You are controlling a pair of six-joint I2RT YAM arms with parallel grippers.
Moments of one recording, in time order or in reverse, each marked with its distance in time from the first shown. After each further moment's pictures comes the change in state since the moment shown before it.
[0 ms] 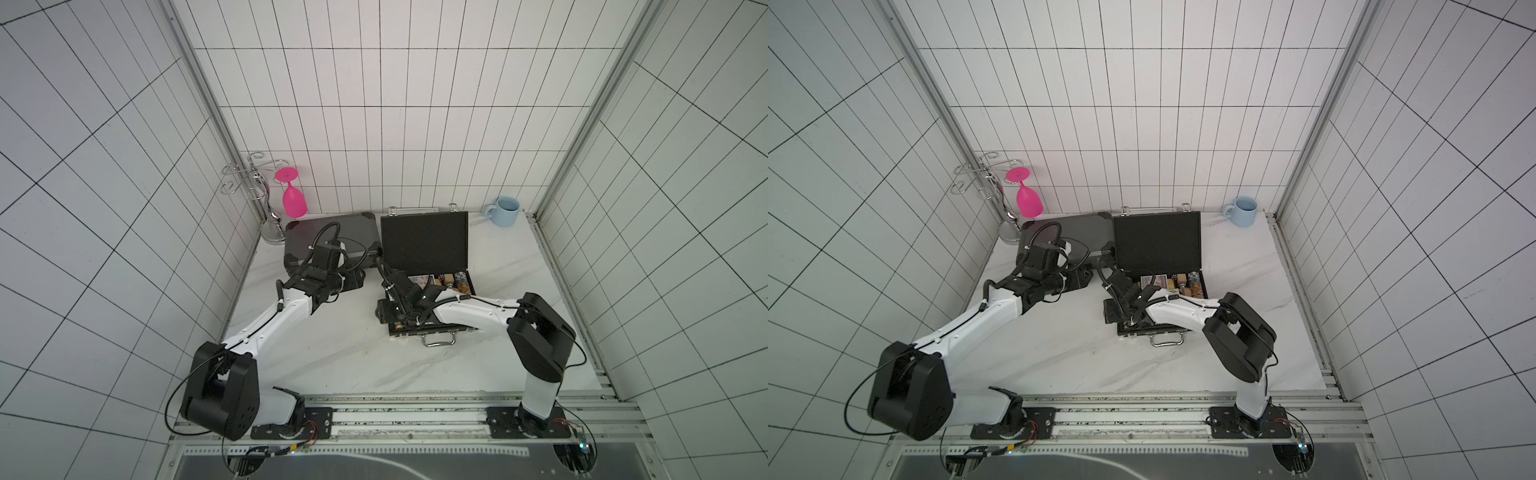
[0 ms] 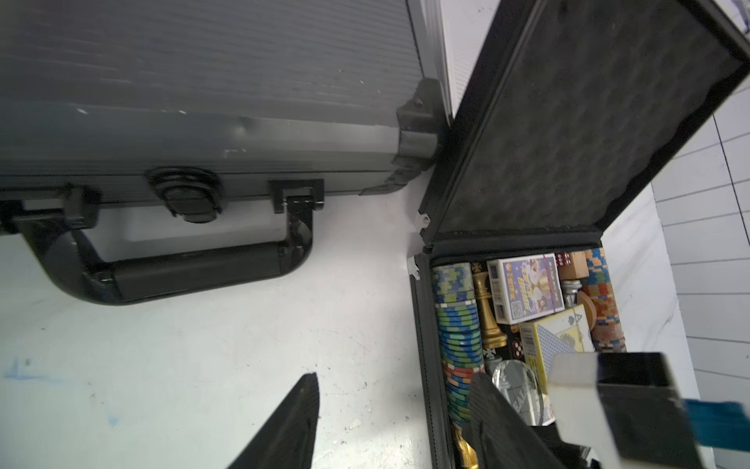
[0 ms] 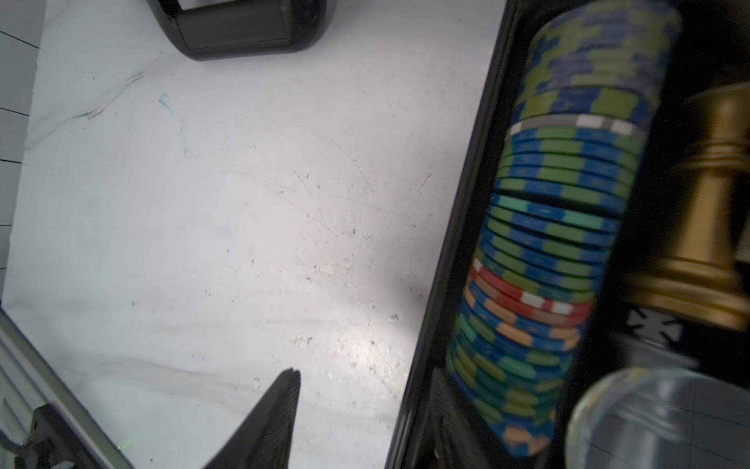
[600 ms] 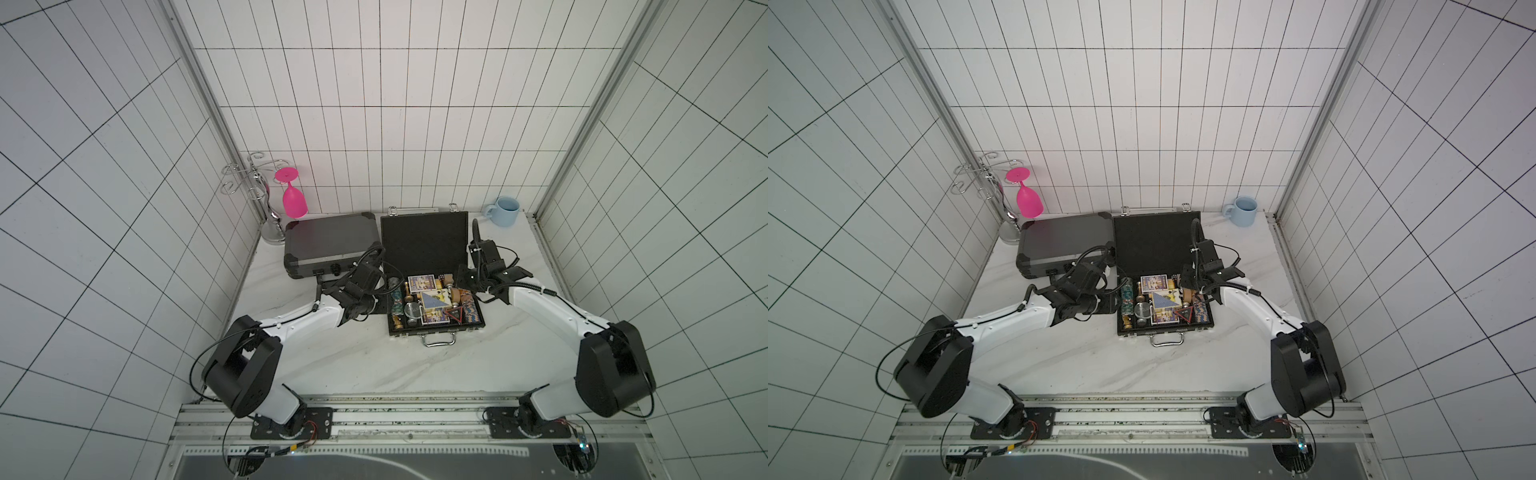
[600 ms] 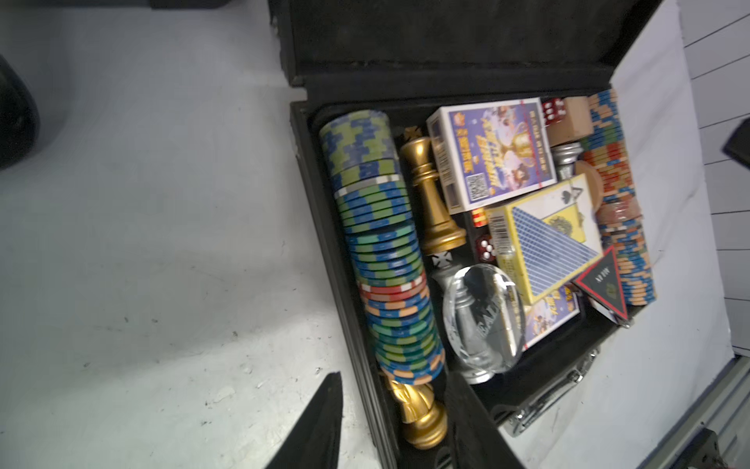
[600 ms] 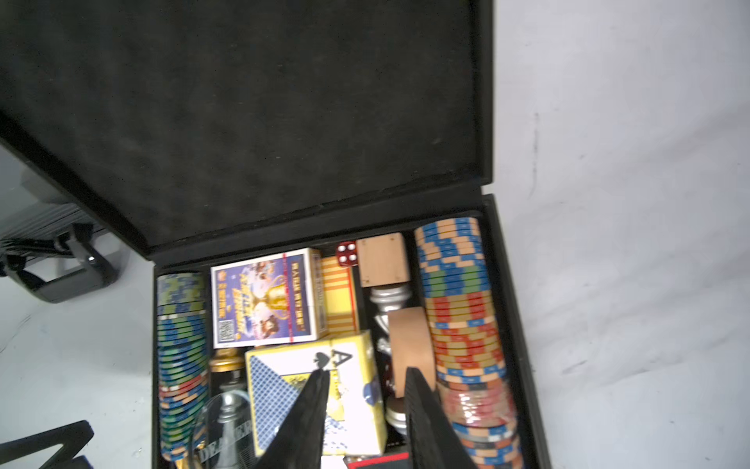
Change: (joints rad) left arm -0.263 0.164 -0.053 0.080 -0.049 -0.084; right arm -0.563 -0.337 -0.227 -0.074 0.016 -0.179
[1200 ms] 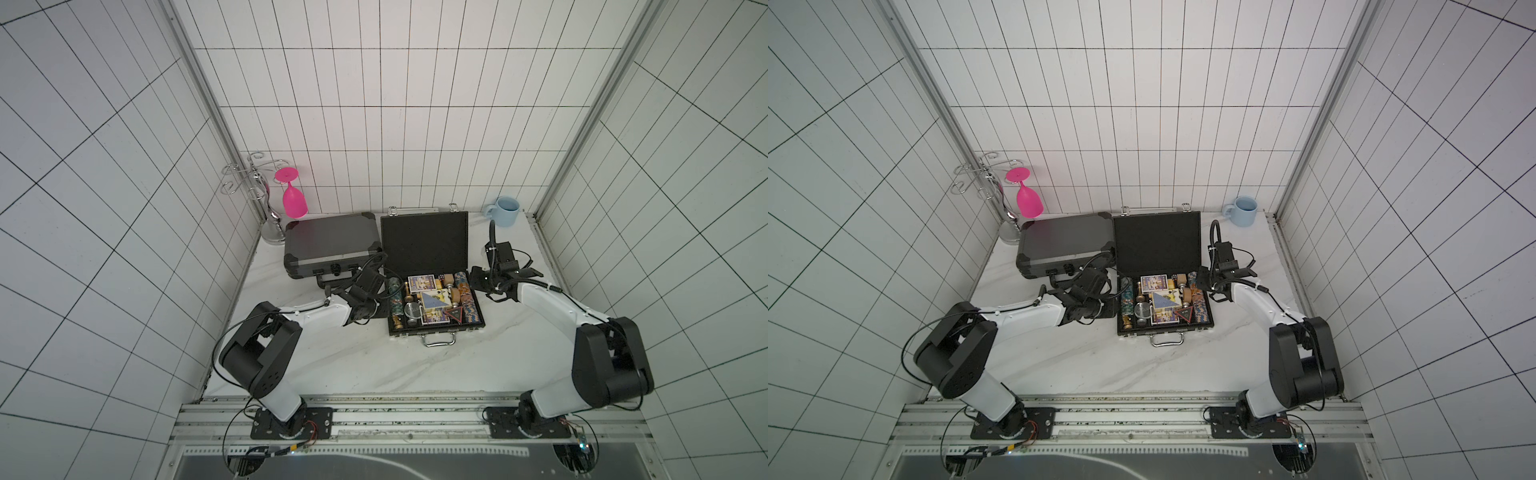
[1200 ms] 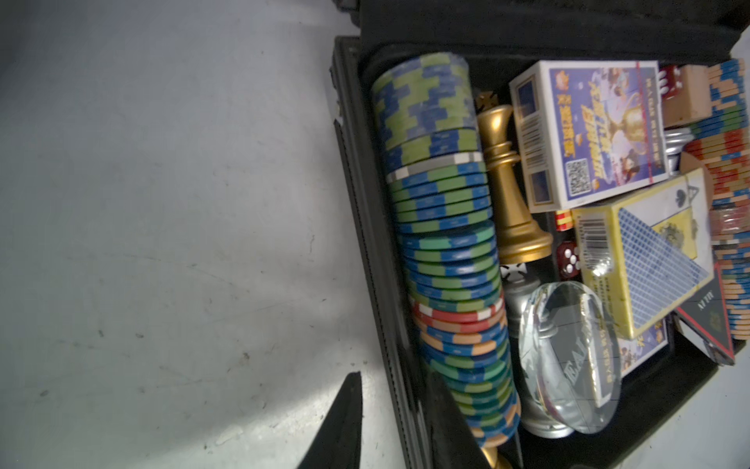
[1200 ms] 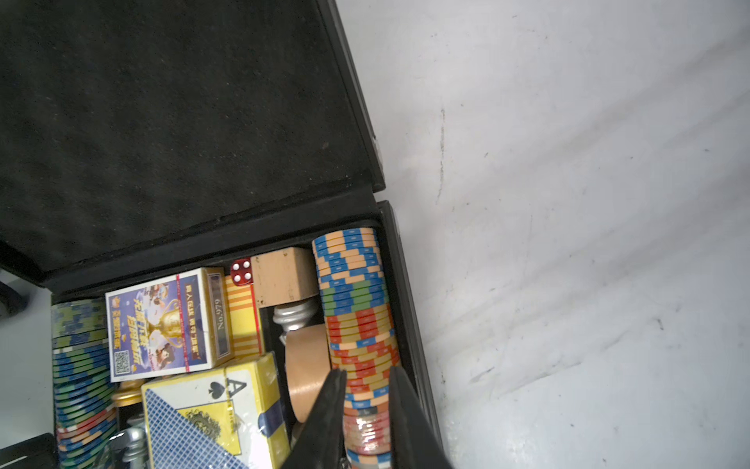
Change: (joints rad) left arm 0.000 0.103 -0.024 0.065 -0.027 -0.011; right arm -0.132 0.031 -0.047 0.030 -0.025 -0.091
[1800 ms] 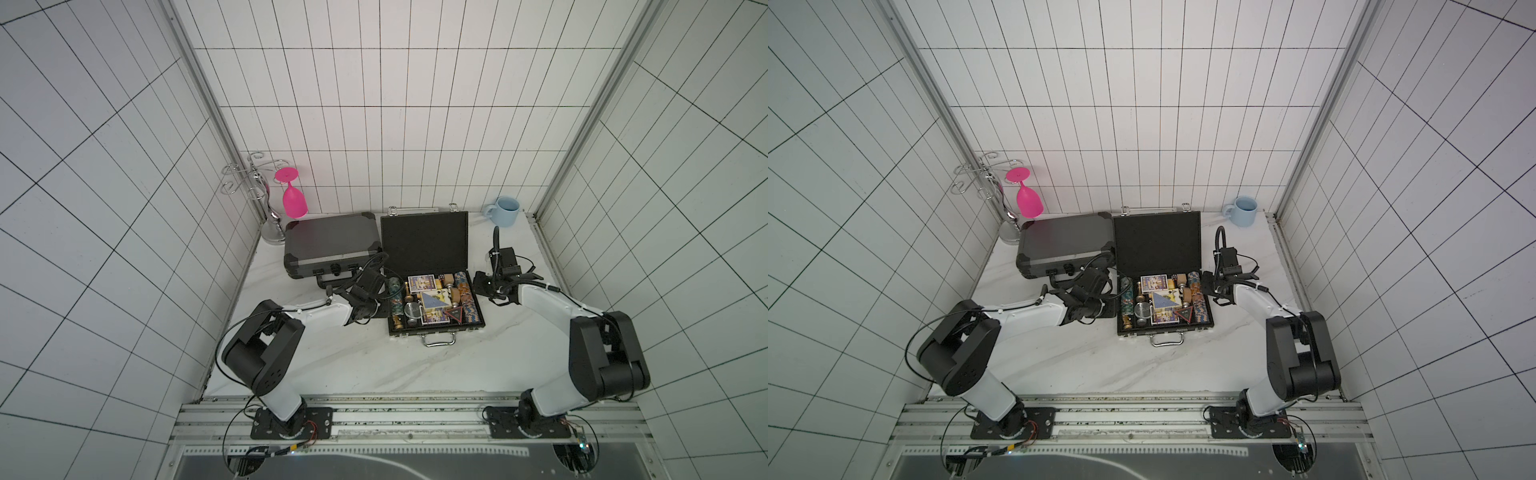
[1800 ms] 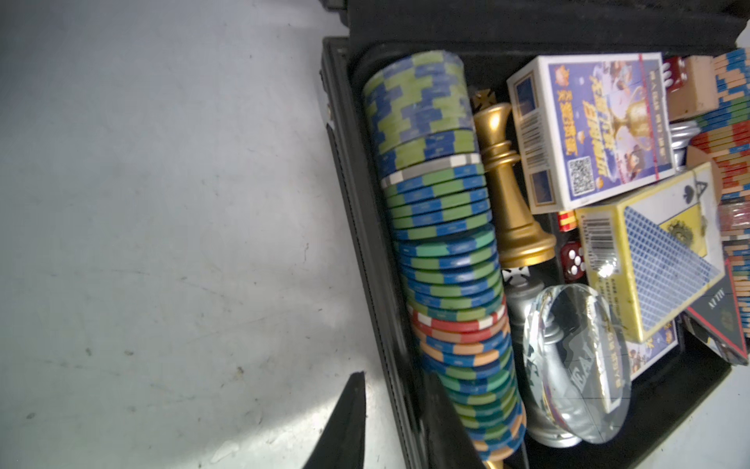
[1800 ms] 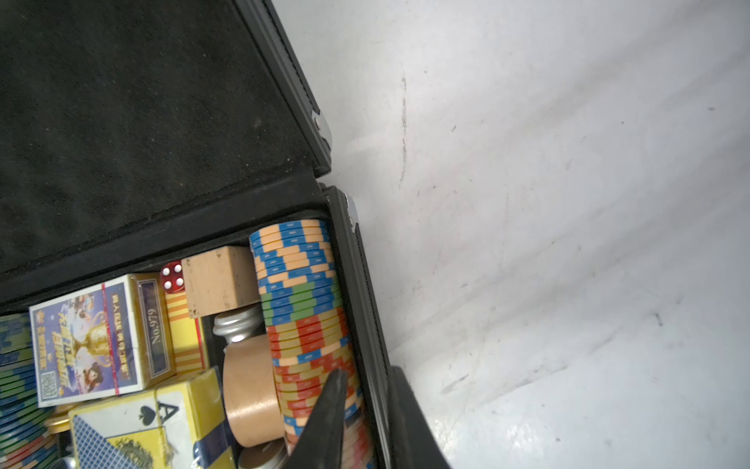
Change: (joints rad) left arm 0.000 0.026 0.014 0.017 0.003 0.024; right arm -0.048 0.038 -0.072 0.071 -0.026 -0.009
